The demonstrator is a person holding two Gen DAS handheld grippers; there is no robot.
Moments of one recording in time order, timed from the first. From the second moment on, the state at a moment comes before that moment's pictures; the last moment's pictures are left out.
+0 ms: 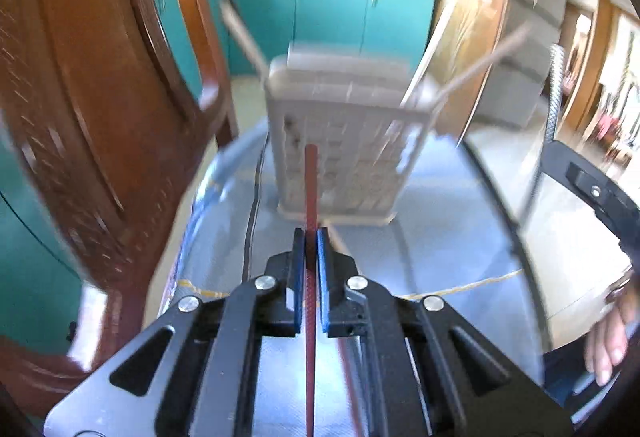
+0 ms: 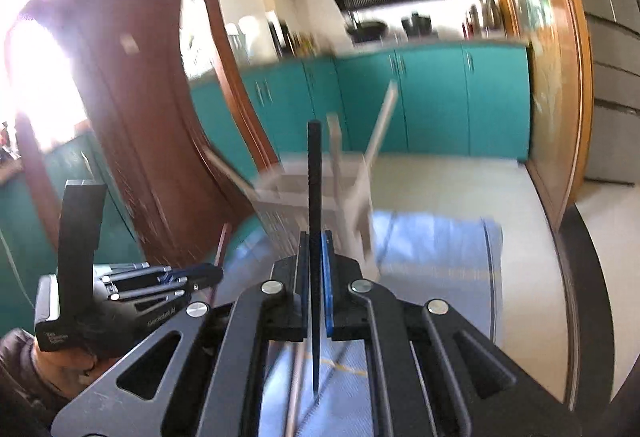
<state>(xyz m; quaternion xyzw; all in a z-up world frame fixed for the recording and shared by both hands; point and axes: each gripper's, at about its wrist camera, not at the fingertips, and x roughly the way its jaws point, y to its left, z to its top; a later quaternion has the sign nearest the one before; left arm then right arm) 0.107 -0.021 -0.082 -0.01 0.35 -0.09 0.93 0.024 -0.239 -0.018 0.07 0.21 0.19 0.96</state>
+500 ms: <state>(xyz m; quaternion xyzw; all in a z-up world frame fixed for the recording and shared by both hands) 0.096 0.000 0.073 -0.04 0.19 -0.10 0.97 0.090 -0.248 0.095 0.15 0.11 0.18 0.97</state>
